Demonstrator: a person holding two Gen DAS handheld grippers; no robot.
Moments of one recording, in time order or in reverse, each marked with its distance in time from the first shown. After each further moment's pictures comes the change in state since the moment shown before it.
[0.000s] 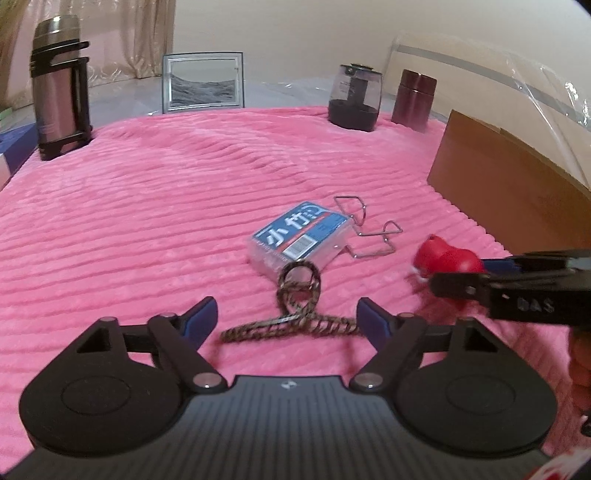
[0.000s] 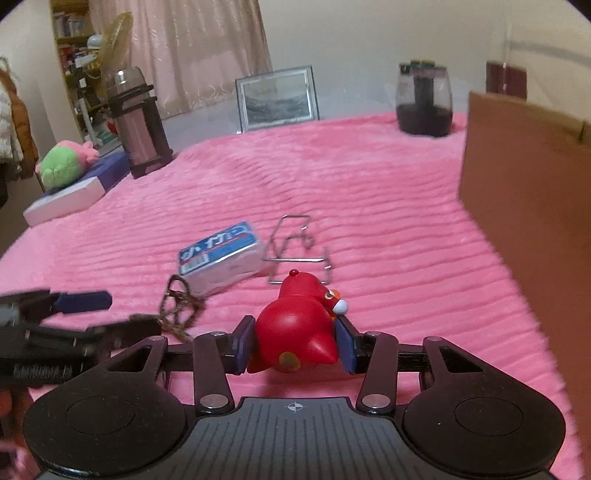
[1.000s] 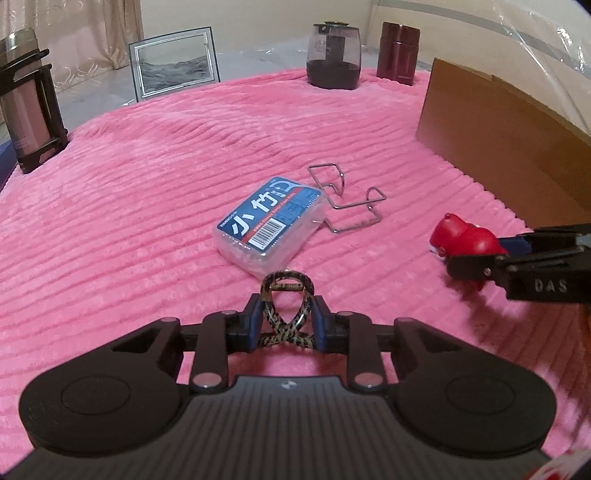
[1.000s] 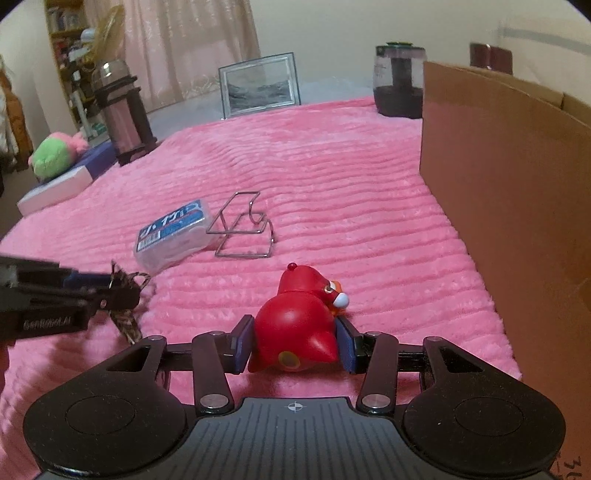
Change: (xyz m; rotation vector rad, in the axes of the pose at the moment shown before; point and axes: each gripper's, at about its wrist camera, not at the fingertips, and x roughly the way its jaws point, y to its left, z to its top) left arm 0.016 -0.029 0.008 0.114 0.124 0.024; right arm 0.002 -0.048 -0.010 0.068 0.062 0.029
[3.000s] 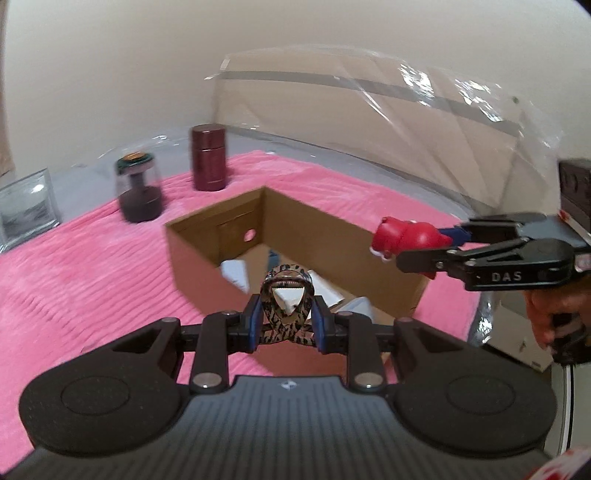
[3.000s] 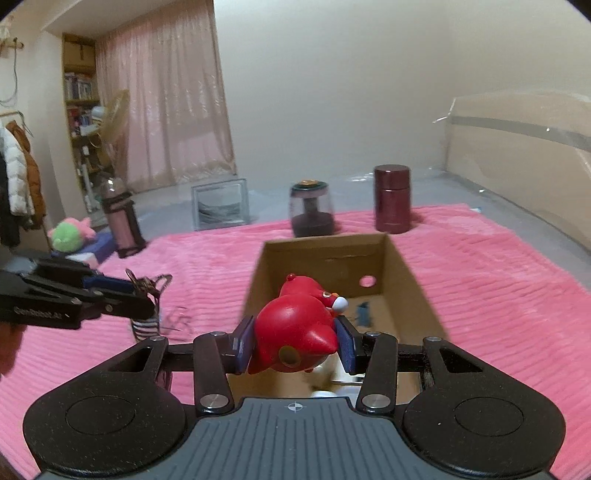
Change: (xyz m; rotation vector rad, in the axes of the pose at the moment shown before) left arm -0.124 -0.235 0.120 0.227 -0.191 -0.337; right arm -0.266 -0.142 0.037 -0.089 -0.262 -0.049
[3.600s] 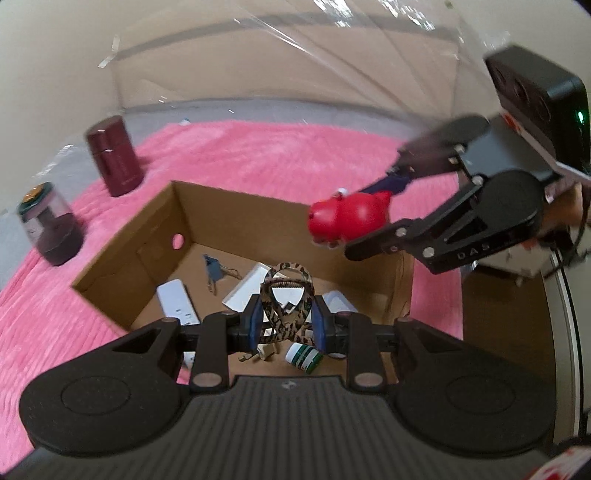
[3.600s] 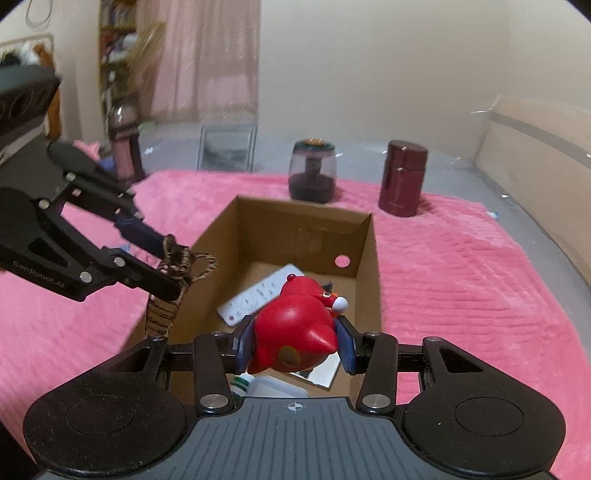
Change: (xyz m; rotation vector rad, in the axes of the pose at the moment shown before) left arm 0.111 -0.037 0.046 0.299 0.208 -0.163; right arm 0.044 -0.065 0.010 -0.228 0.183 0.071
